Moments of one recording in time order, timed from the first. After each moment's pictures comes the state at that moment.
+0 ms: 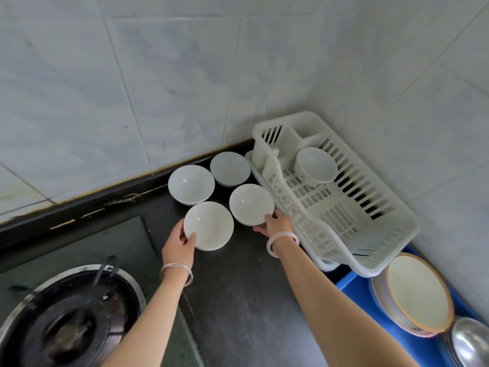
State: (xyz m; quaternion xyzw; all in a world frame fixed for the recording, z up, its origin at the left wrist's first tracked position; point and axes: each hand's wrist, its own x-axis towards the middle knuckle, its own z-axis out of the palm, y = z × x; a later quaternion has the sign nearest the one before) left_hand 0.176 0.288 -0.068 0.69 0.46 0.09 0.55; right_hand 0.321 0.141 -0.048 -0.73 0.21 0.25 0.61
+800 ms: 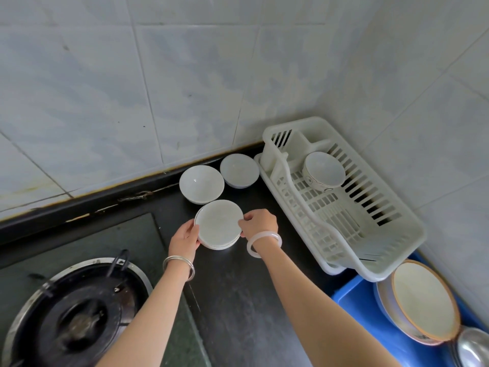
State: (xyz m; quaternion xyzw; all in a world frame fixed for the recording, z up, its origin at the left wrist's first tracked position) left_hand 0.179 0.303 -0.074 0.49 0.46 0.11 0.73; right_hand 0.281 0.190 -0.003 -0.92 0.00 0.26 0.30
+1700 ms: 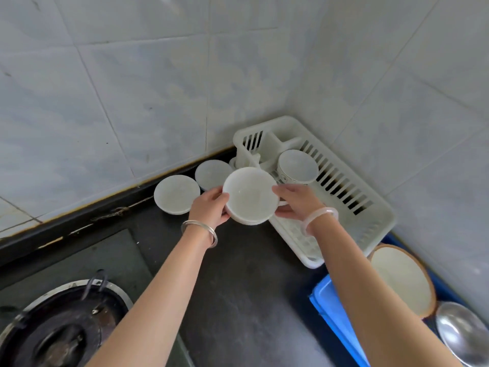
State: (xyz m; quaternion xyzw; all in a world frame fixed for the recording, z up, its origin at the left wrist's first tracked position) left_hand 0.255 0.254 0.045 0.55 0.34 0.05 0.76; right_hand 0.346 0.090 0.074 -0.81 0.03 0.28 0.52
